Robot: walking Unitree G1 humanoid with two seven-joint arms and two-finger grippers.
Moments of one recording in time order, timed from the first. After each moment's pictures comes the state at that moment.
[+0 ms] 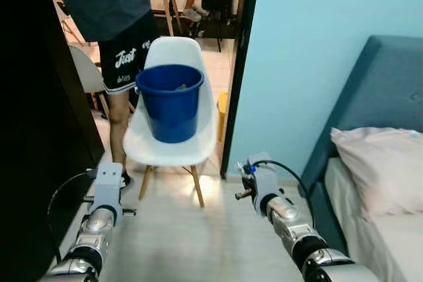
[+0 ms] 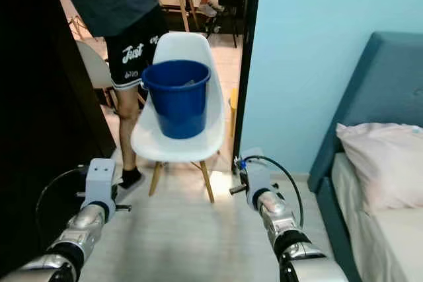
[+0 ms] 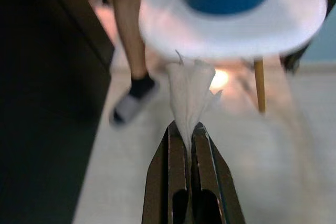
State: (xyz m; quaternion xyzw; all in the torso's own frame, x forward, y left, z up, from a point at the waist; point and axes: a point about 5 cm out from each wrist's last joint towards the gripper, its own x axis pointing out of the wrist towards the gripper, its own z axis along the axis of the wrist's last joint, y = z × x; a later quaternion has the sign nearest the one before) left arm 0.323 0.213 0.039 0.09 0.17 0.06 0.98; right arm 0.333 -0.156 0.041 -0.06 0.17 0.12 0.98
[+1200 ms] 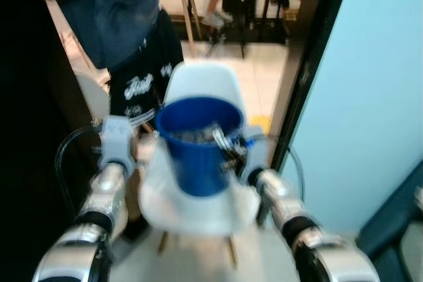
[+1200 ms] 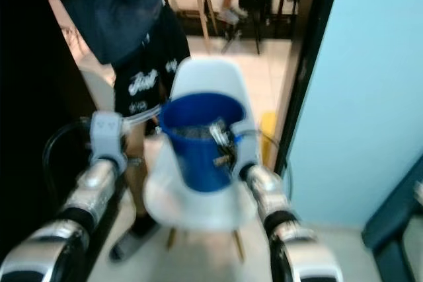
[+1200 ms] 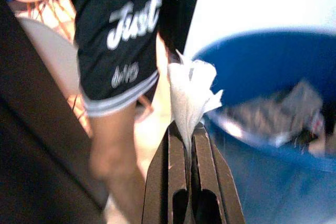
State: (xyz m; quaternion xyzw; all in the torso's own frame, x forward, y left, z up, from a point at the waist) left arm 0.368 0.184 0.115 0.05 0.00 0.02 1.00; right arm 0.356 -0.118 0.089 0.02 0.06 0.24 0.97
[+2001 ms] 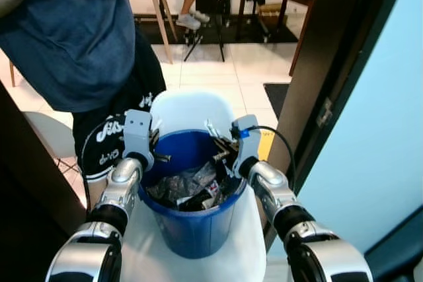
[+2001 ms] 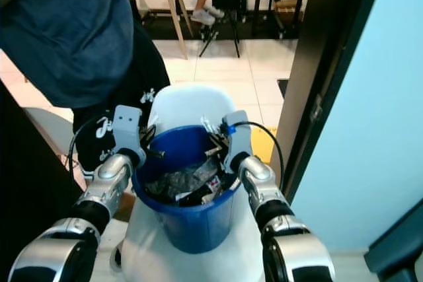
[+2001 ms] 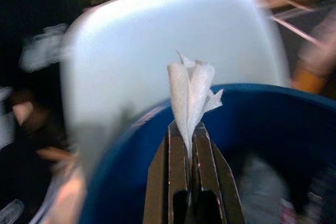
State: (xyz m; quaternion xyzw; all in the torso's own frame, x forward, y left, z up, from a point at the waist) left arm 0.367 0.150 0.112 0.05 0.01 -0.10 0.99; right arm 0.364 -0.104 0.109 0.01 0.03 0.27 0.96
